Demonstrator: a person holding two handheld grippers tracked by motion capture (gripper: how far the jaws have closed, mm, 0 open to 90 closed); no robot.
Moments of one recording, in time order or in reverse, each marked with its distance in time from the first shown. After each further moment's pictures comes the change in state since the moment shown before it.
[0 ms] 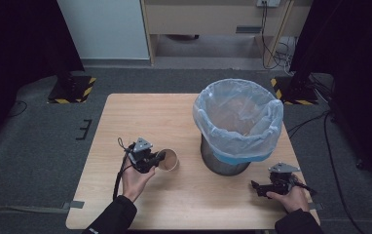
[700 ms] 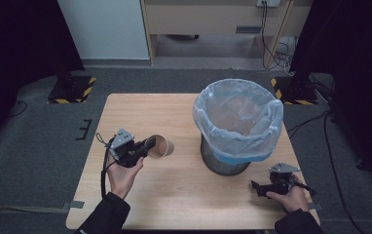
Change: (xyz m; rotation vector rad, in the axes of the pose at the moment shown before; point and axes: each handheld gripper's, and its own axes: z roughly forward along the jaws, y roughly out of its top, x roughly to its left) left arm 0.005 0.030 -0.055 -0.232 0.017 -0.026; right arm 0.000 0.000 0.000 -0.001 -0.001 -0.004
